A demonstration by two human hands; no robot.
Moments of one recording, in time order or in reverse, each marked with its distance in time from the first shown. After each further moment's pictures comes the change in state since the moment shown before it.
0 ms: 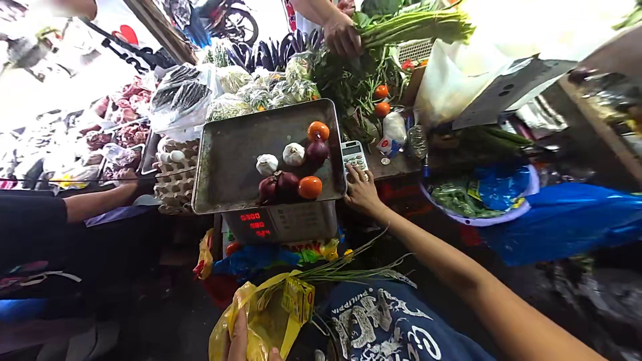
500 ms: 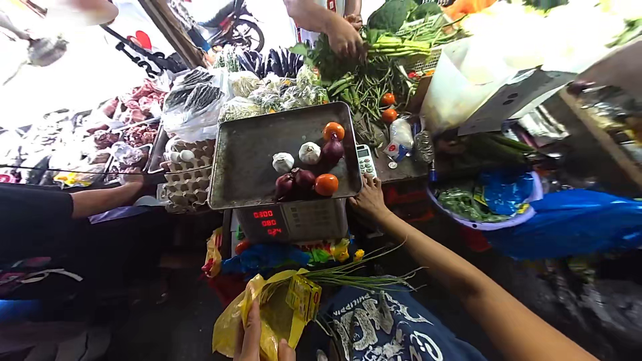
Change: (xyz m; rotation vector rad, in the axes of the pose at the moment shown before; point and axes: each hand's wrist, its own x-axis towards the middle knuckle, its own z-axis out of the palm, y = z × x) left_hand 0.004 -0.006 -0.010 0.083 0.004 -0.018; right_hand -0.003 -0.022 -0.004 -0.033 0.010 0.106
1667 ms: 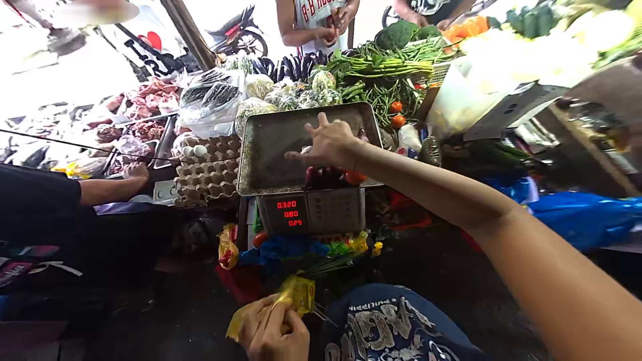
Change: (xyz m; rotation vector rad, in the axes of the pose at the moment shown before) left_hand 0.004 -0.071 0.010 0.335 0.304 0.039; right_hand 0.096 -0.234 -0.212 -0.222 -0.282 -0.017
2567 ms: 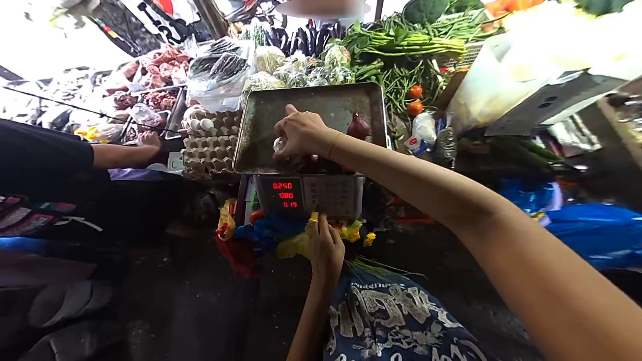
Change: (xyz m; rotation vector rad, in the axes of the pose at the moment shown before) left_hand 0.027 0.064 0.158 -0.132 -0.099 0.085; right_hand 0.064 -0.019 0.040 0.167 -0.149 -0.364
